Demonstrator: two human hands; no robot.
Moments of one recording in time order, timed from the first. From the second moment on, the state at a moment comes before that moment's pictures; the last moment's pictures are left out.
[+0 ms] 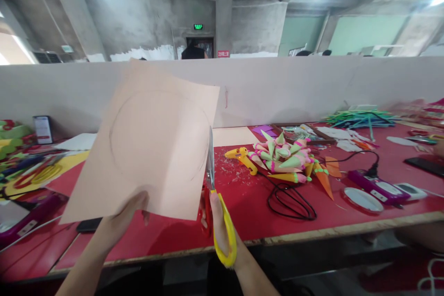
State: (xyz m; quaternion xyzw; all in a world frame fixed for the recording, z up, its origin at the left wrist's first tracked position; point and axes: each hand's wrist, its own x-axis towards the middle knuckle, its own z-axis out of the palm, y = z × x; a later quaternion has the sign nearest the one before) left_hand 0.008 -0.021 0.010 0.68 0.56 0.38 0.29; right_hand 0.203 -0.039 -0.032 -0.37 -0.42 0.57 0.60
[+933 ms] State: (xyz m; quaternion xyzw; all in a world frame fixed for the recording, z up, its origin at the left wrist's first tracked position) left_hand -0.003 -0.028 0.014 0.70 0.56 0.36 0.25; right_hand 0.199 -0.042 -0.035 -0.33 -0.38 0.62 0.60
